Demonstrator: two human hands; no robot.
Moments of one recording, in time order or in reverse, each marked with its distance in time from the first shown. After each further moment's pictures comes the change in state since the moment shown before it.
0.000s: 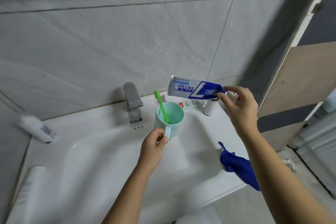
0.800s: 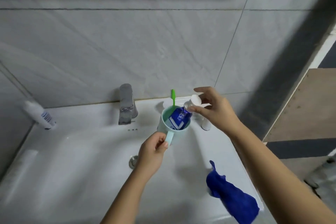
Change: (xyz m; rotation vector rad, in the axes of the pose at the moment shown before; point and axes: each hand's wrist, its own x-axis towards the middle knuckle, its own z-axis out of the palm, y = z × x) left_hand 0.000 0.027 0.060 0.081 0.145 0.026; right_hand 0.057 0.007 0.008 0.231 -0.676 -0.119
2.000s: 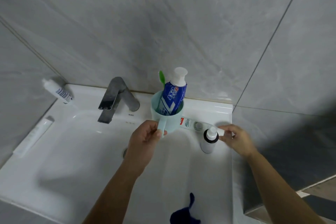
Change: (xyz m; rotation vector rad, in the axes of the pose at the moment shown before) left_hand 0.083 0.055 0.091 -0.046 0.384 -0.188; right_hand 0.116 0.291 -0.044 -0.041 -0.331 0.205
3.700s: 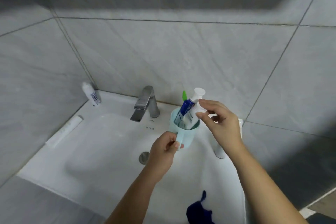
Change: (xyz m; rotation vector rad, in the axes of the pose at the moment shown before) left_hand -0.055 -0.004 -0.037 -0.010 -0.012 0.057; right_hand -0.106 -0.229 0.031 0.339 0.162 -0.530
